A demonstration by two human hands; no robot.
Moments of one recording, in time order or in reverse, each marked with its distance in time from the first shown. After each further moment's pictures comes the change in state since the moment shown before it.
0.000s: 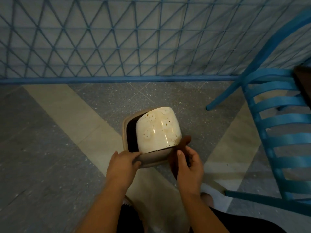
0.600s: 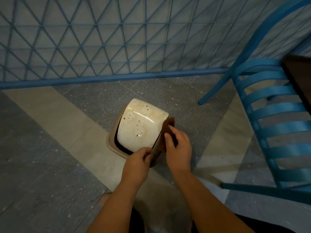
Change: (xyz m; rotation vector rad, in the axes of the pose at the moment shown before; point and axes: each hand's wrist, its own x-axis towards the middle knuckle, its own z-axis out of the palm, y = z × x) left_hand 0.011 0.044 0.027 -0.495 -0.047 -0.007; right_hand 0.034 -0.018 0.025 -0.209 -0.119 -0.241
